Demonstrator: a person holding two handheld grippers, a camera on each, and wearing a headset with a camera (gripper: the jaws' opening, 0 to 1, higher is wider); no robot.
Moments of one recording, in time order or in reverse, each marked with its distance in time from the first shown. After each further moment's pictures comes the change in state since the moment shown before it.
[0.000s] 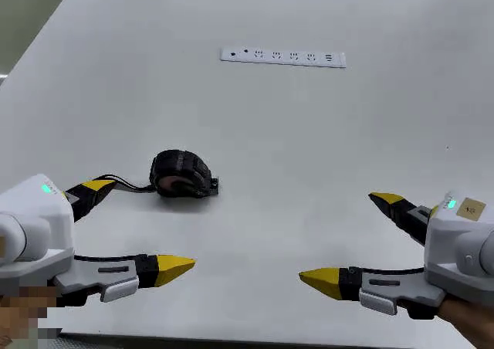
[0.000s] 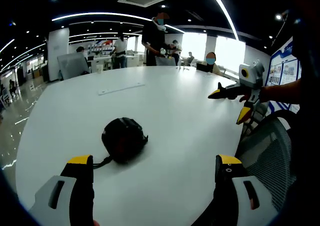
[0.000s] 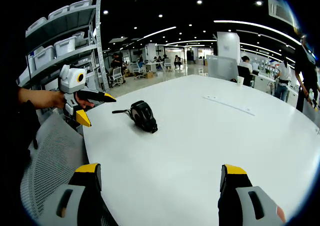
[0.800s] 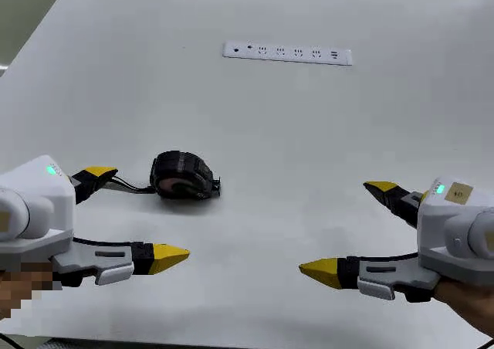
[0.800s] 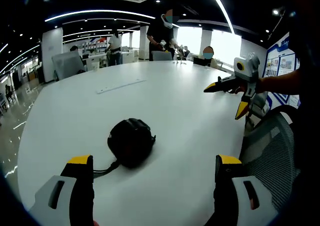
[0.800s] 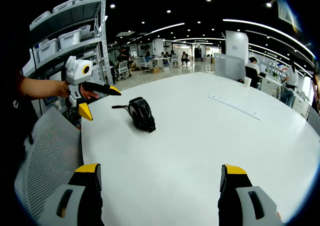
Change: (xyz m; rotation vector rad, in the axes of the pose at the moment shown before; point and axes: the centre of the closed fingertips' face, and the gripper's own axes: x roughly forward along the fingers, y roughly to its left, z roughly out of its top) left arm 0.014 0.022 0.002 0.042 0.048 -0.031; right arm 0.023 -0.015 0.004 -0.057 0.044 0.046
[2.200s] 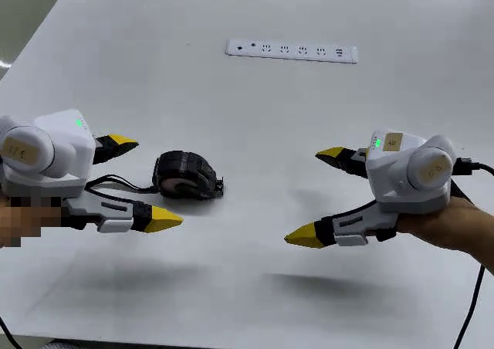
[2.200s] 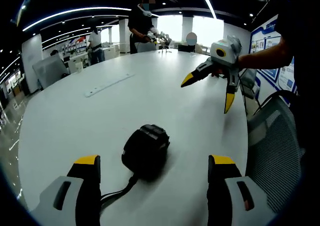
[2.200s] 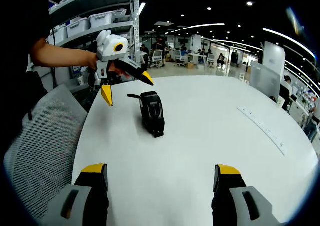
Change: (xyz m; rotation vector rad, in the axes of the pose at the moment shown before) left arm 0.031 0.033 0.011 0.151 0.087 -0.120; right arm 0.061 -0.007 0.020 -0.246 0.069 0.234
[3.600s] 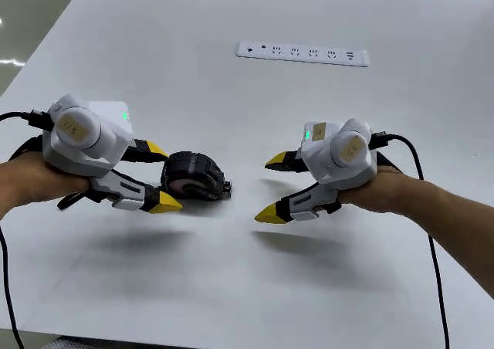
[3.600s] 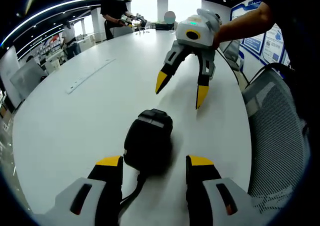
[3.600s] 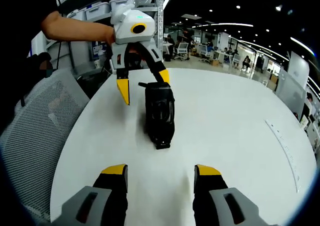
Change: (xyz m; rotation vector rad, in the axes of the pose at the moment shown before) left arm 0.023 0.009 -0.021 0.167 0.174 -0.141; right arm 0.078 -0.006 0.009 -0.150 0.079 0.163
